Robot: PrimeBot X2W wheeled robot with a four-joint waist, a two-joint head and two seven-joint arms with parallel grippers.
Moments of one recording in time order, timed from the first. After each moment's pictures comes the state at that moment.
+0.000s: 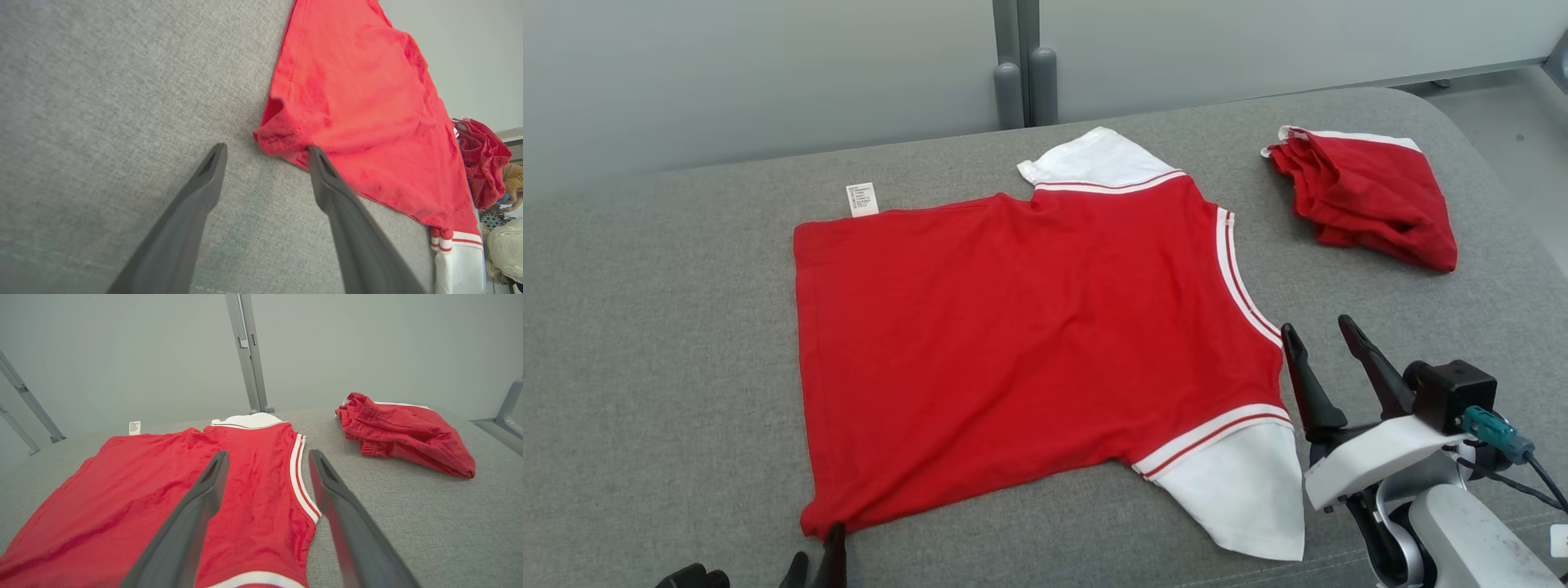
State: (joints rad) left arm 0.15 0.05 -0.17 0.27 -0.96 0.08 -0.04; right arm -0.07 -0.28 0.41 0.17 0.47 -0.09 -0.25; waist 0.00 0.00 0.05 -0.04
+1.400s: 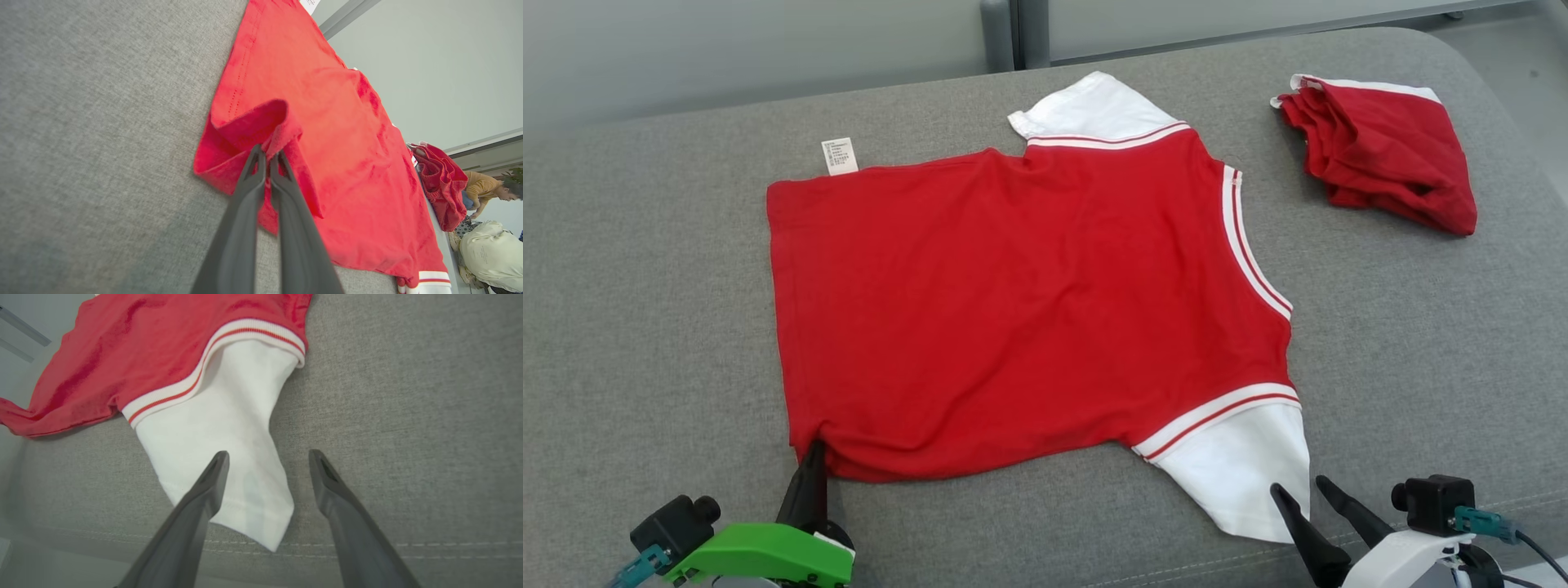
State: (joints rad) left arm 0.03 0.05 -0.18 0.25 -0.99 0.01 -0.14; right arm 0.12 -0.31 0.46 0.26 0.65 0.08 -0.13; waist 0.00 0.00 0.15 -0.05
